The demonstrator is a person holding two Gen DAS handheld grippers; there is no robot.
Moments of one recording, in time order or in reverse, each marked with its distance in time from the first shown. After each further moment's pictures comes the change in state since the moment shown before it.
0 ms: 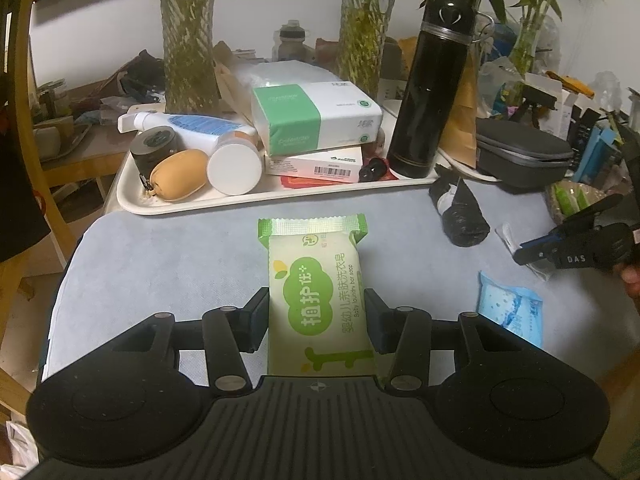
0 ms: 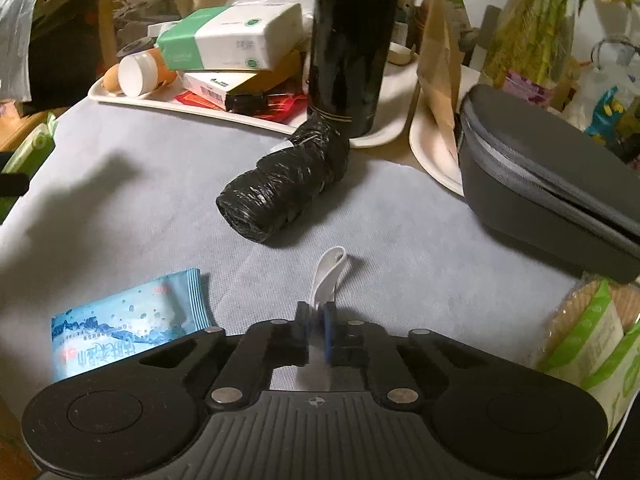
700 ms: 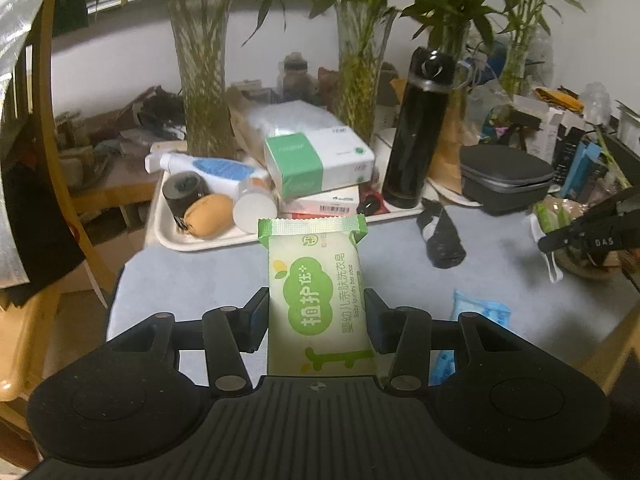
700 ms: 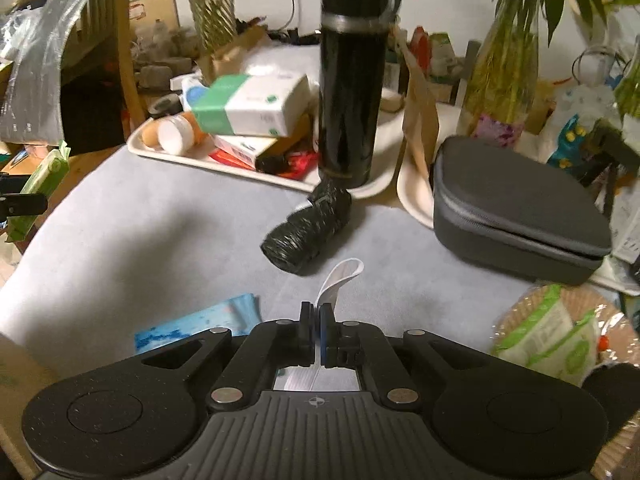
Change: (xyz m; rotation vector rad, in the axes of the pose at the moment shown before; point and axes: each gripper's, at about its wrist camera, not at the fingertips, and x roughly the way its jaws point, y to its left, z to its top) left arm -0.076 -0.007 0.025 0.034 -0.035 0.033; right arm -0.104 0.010 0.010 0.029 -0.074 0.031
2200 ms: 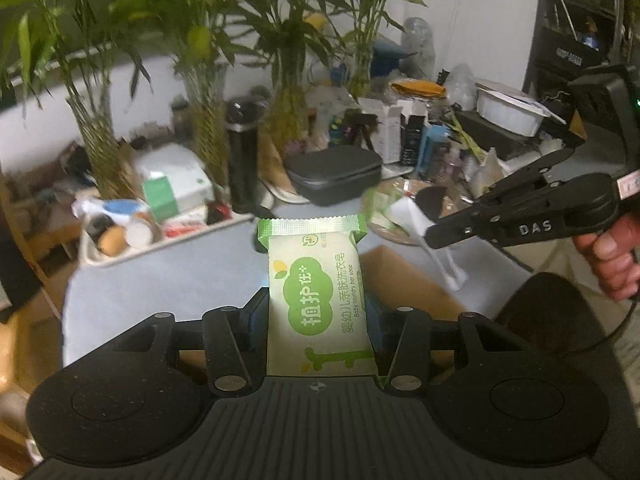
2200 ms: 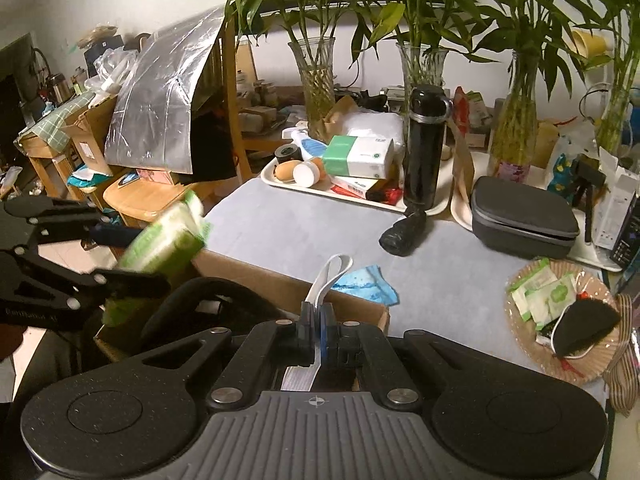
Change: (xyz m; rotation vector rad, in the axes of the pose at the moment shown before) left arm -0.157 -0.151 -0.013 0.138 0.004 -0.196; right arm -0.214 0.073 -0.070 0.002 -0.121 0.157
